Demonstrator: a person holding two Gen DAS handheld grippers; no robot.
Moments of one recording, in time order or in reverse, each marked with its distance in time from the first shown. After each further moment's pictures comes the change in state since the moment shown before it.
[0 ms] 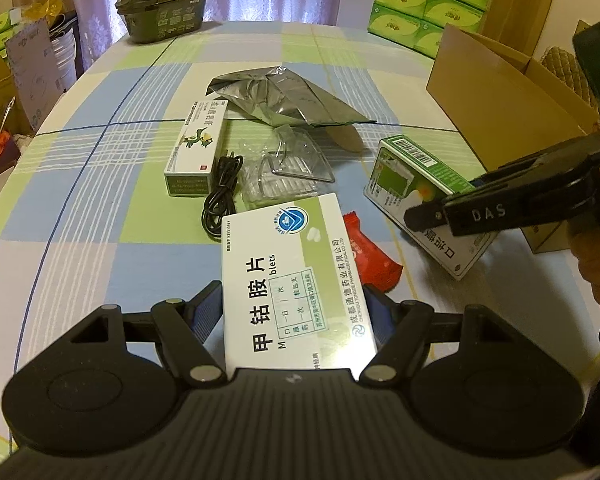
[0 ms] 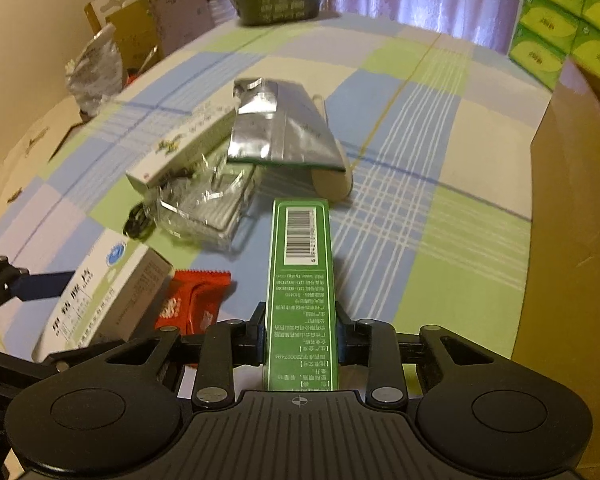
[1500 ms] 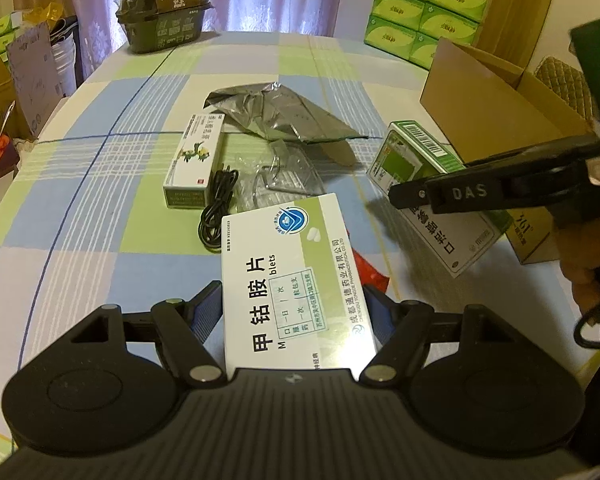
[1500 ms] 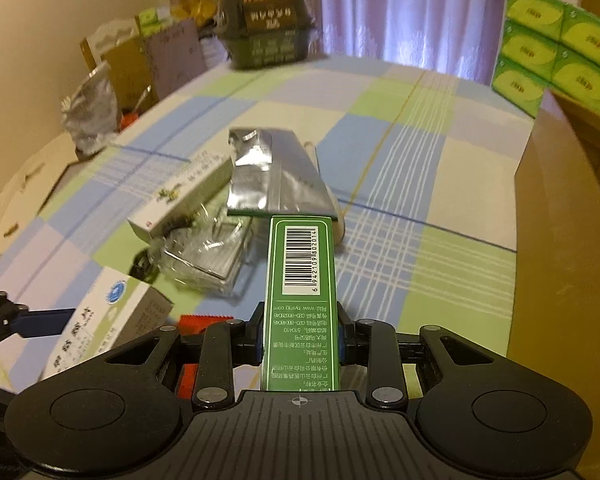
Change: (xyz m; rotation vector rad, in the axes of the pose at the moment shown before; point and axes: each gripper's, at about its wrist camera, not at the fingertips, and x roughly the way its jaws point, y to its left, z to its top) left arm -0.012 -0.004 0.006 -0.009 -0.030 -0.010; right arm -0.020 0.005 0.005 0.024 -0.121 -0.015
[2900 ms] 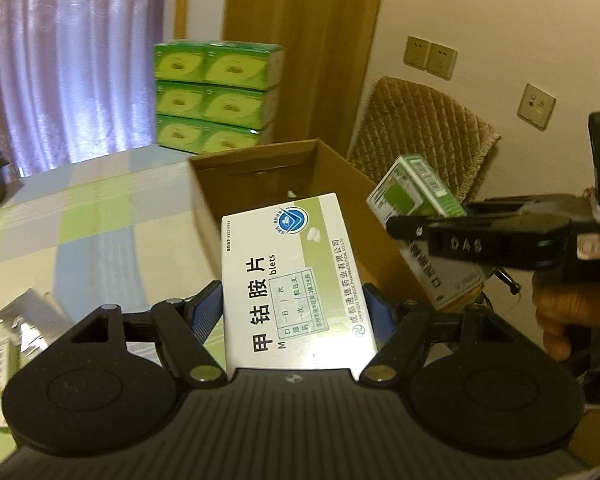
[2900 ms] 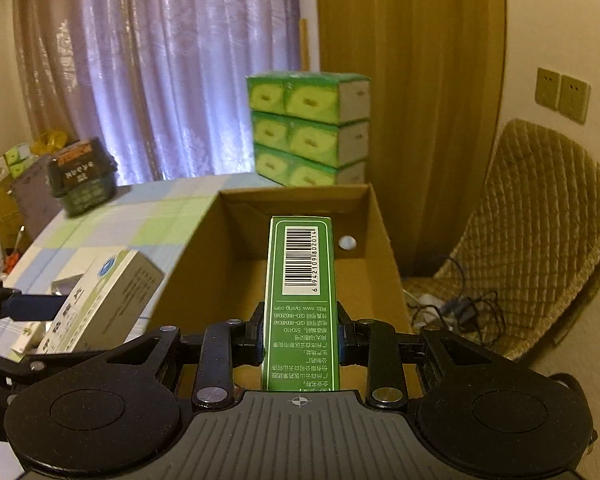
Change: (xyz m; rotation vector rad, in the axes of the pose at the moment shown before) left arm -0.009 -0.226 0.129 0.301 -0.126 -0.332; right arm -0.191 -0.183 -0.017 0.288 -0.249 -0.323
